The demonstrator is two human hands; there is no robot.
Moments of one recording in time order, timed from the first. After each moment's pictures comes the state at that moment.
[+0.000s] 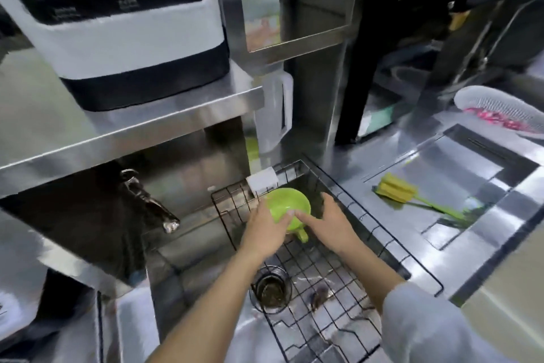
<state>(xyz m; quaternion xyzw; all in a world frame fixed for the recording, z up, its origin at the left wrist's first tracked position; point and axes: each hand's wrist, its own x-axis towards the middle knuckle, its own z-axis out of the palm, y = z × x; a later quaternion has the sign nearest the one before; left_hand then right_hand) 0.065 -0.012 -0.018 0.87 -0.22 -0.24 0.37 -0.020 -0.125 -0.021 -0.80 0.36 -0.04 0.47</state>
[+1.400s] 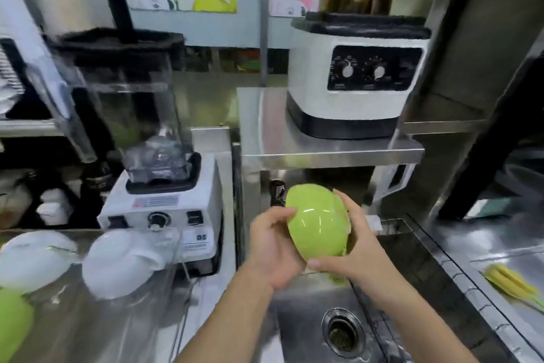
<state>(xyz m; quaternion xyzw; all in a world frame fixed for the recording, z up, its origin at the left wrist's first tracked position) 0.048 0.201 0.123 0.29 -0.09 -0.35 0.89 -0.013 0.075 0.113 -0.76 0.00 -0.09 0.64</state>
